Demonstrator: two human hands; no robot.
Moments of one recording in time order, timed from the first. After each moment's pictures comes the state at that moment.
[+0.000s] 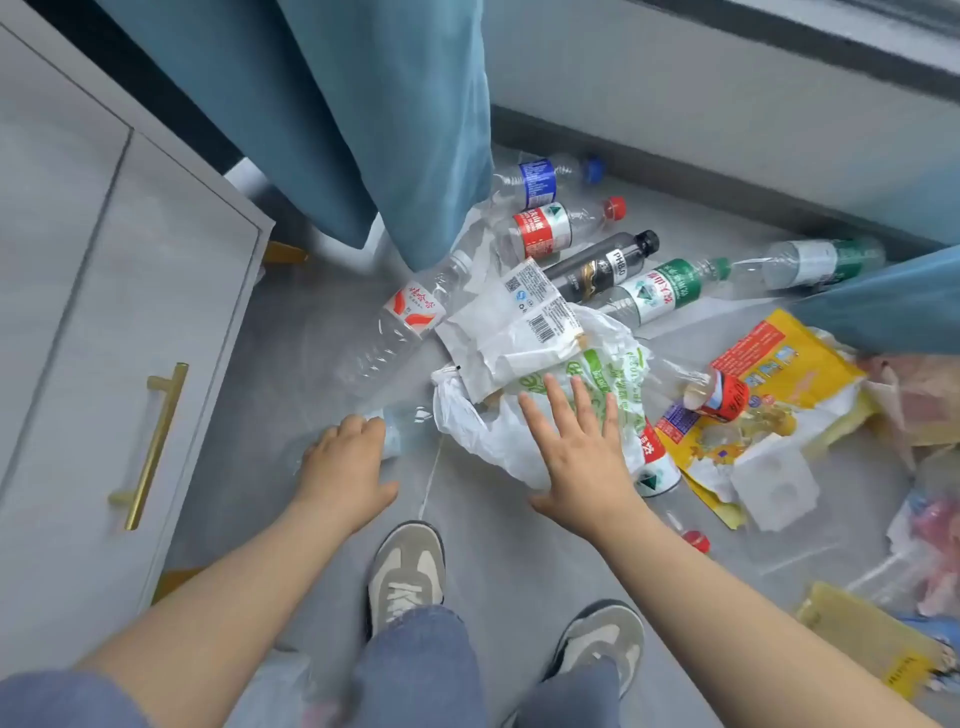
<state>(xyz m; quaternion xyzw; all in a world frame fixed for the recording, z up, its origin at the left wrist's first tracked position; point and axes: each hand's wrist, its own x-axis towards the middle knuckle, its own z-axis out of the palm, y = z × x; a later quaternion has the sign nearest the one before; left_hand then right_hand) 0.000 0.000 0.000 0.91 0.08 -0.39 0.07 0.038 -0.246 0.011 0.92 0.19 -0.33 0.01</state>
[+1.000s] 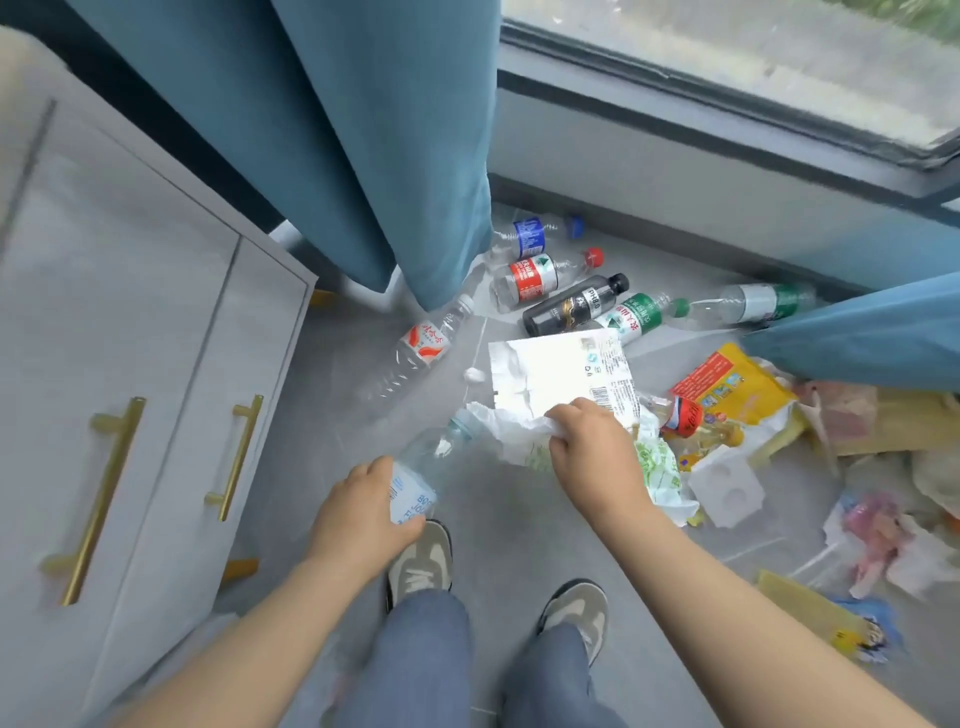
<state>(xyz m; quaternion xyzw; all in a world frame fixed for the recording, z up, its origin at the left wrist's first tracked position) -0.017 -0.007 0.102 0.89 0.18 -0.36 0.21 0.074 -0.232 0.117 0.95 0.05 -0.23 -0.19</state>
